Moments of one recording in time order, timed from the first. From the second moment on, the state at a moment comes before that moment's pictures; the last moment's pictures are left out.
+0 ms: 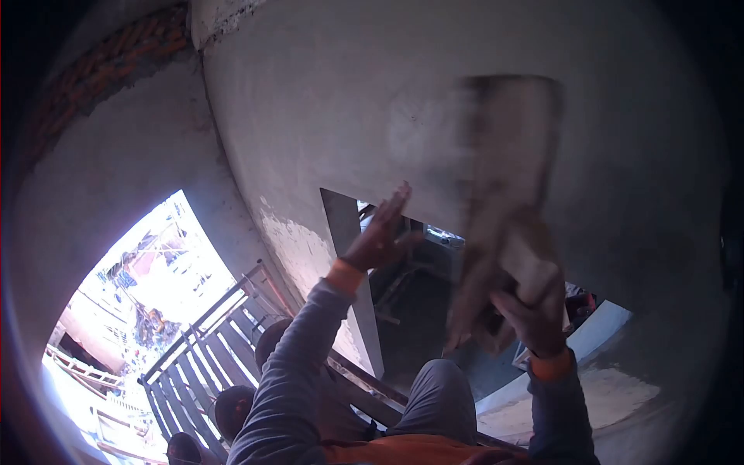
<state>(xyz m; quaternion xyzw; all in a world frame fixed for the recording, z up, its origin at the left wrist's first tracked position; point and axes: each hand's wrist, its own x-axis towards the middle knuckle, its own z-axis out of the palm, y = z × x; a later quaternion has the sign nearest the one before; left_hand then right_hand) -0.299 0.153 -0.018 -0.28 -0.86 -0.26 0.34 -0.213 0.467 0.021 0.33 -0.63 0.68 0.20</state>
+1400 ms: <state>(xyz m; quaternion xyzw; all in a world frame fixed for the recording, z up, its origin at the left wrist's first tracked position) -0.309 0.078 0.109 -0.18 -0.64 -0.60 0.45 -0.375 0.196 0.148 0.45 -0.77 0.40 0.21</state>
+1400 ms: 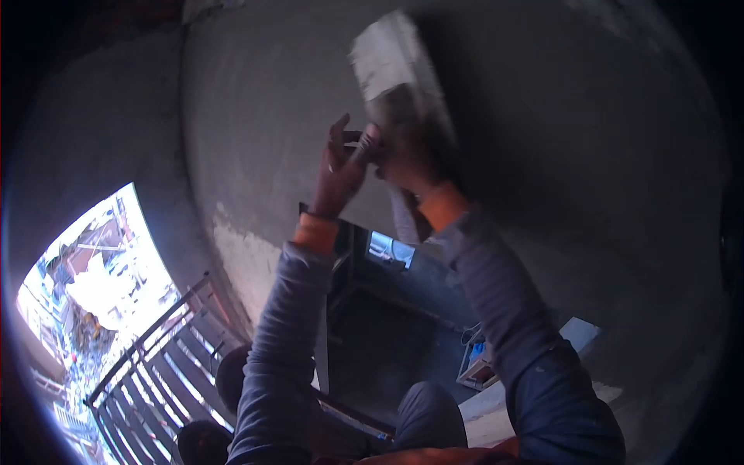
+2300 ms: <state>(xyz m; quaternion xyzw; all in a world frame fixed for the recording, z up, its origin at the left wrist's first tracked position) -0.435 0.603 0.320 -0.52 -0.61 -0.14 0.58 -0.306 0.637 0.247 0.21 -0.69 0.49 0.50</state>
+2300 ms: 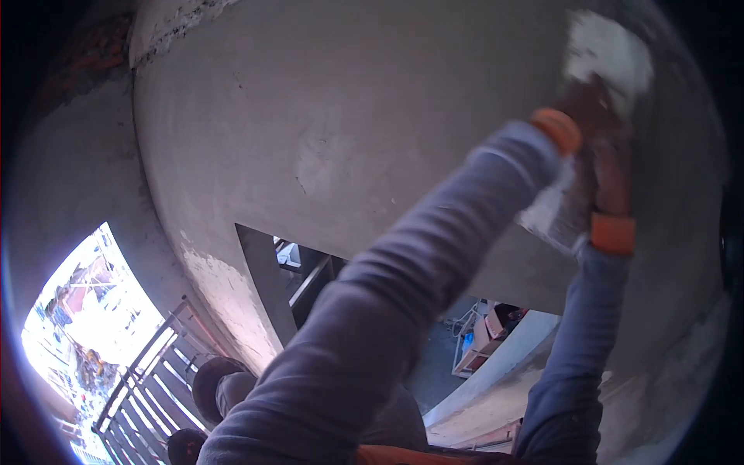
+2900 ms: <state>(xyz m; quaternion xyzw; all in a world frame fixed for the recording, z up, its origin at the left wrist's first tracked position) -0.324 0.305 0.026 -0.17 -0.34 -0.83 0.41 -0.289 0.379 0.132 0.35 -0.93 -0.08 0.12</state>
